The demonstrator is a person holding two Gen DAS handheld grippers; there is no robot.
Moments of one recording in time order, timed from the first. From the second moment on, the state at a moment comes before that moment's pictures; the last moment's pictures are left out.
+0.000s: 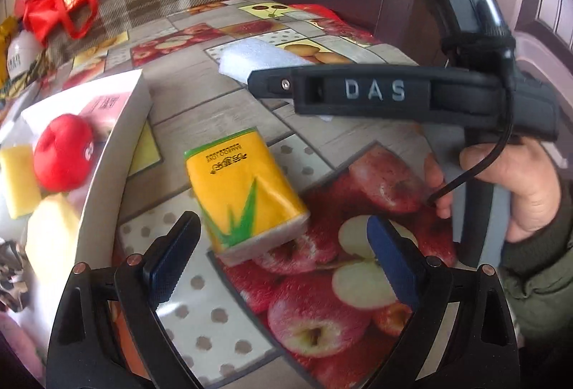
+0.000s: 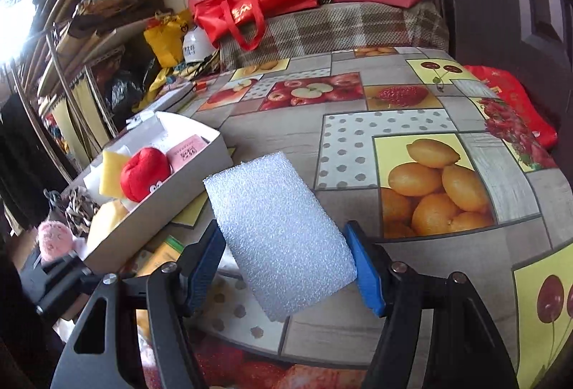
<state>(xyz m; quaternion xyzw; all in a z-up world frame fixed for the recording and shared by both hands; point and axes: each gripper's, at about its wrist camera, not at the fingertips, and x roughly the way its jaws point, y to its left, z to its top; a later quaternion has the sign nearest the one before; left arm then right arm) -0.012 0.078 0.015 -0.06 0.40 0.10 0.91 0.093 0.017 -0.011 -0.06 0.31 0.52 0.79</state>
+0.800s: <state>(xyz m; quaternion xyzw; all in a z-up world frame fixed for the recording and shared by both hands) -0.013 0.063 0.034 -0.02 0.31 0.11 0.94 0.094 -0.015 0.001 0.01 0.26 0.49 0.83</state>
